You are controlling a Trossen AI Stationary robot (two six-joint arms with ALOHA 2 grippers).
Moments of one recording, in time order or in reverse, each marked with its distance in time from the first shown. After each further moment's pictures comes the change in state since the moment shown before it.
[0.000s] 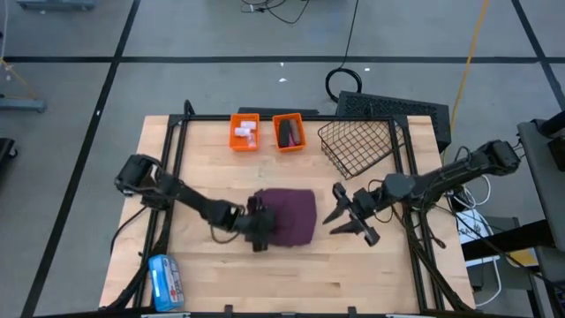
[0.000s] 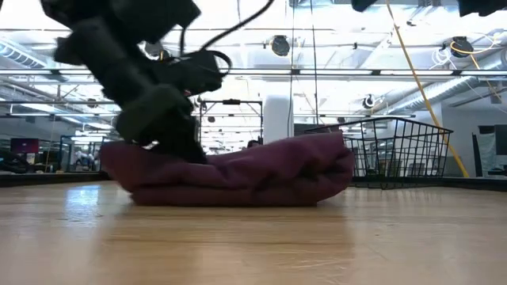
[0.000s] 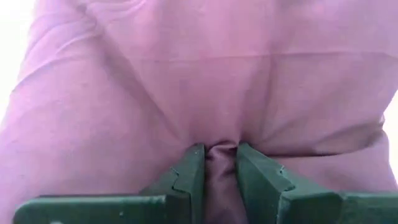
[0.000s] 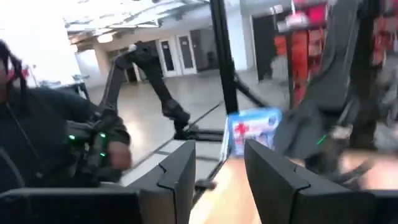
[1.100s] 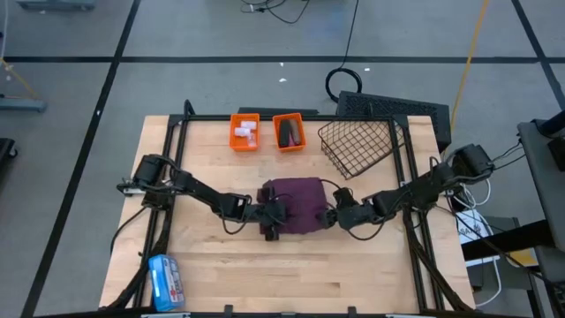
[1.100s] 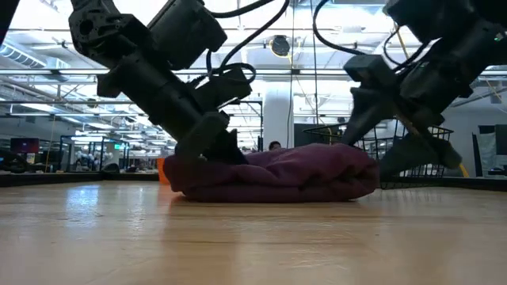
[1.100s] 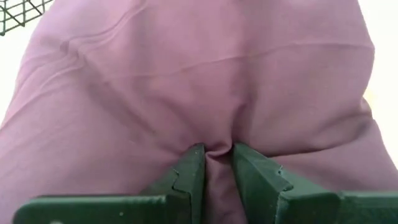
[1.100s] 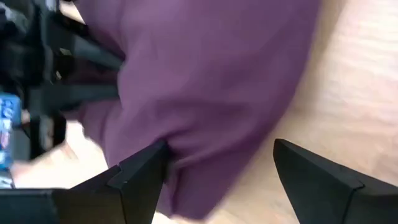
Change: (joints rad) left arm 0.104 0.121 0.006 0.252 0.058 0.207; right arm 0.044 0.385 0.000 -0.575 0.591 1.225
